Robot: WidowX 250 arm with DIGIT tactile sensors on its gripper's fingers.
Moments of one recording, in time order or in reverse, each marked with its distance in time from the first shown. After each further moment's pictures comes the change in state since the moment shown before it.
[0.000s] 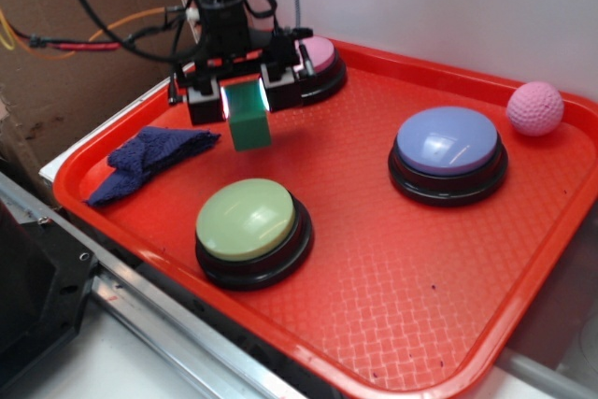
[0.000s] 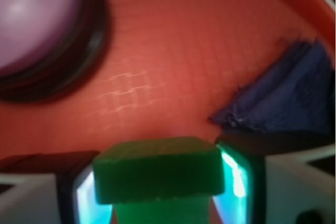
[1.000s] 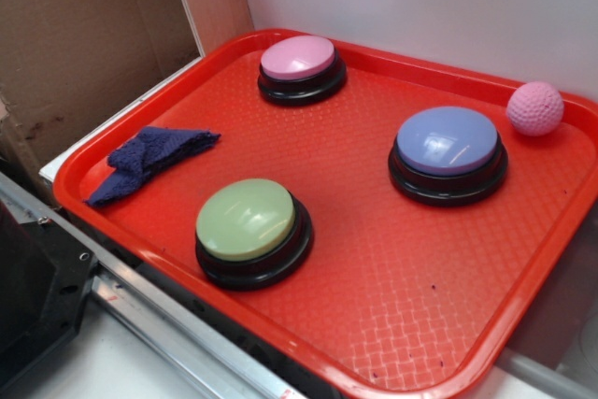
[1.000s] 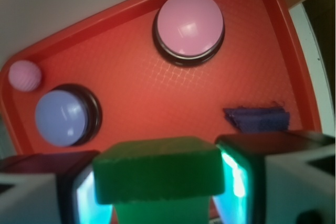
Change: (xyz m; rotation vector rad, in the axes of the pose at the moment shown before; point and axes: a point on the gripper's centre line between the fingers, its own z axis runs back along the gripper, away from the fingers) arm -0.012 -0.015 0.132 -0.182 0.167 -0.569
